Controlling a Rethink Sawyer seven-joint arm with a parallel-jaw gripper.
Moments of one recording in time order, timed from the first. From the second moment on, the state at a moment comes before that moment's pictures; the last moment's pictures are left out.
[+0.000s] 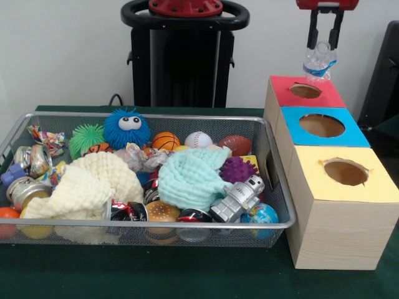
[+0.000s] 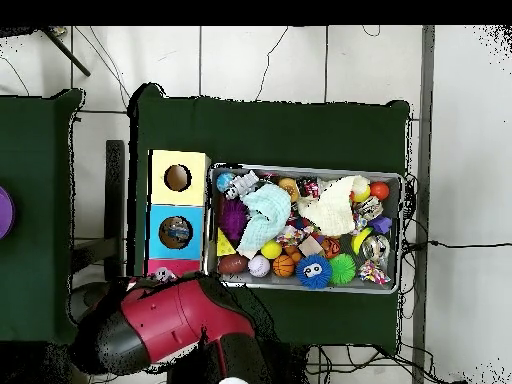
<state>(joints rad) -0.17 -1.13 0.38 2.09 -0.28 0.56 2.26</state>
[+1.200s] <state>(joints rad) -0.17 -1.07 0.40 1.97 -0.28 0.71 2.26</state>
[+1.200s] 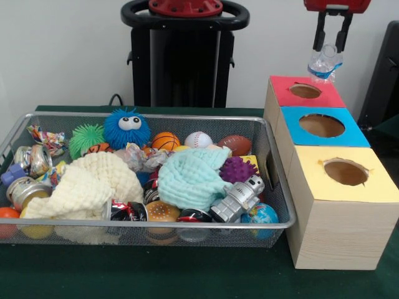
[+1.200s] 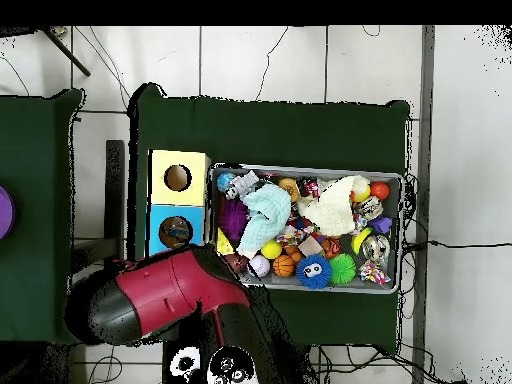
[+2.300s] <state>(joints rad) -0.18 -1.03 0.41 1.85 -0.29 0.73 2.26</state>
